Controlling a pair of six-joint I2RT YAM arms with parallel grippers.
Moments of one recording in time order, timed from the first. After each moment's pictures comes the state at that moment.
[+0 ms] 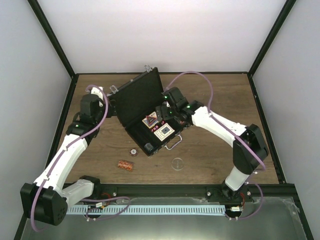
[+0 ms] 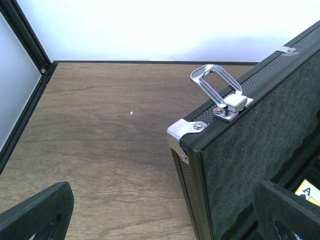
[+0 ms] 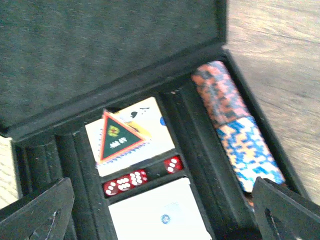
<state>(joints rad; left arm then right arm) -0.24 1.06 0.89 -0.32 -0.22 -0.13 0.72 1.68 1.35 -0.50 0.11 0.34</state>
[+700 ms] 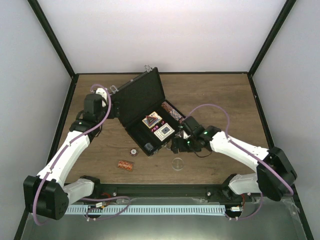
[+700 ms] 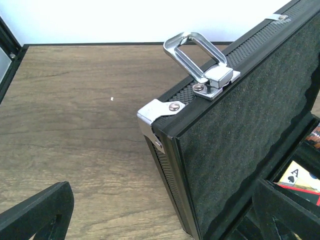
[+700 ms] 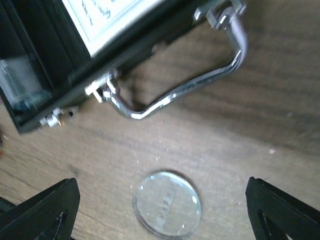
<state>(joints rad) -0.24 1.12 0.88 -0.31 -0.15 -0.13 0.71 1.28 0.80 -0.62 -0.17 0.57</state>
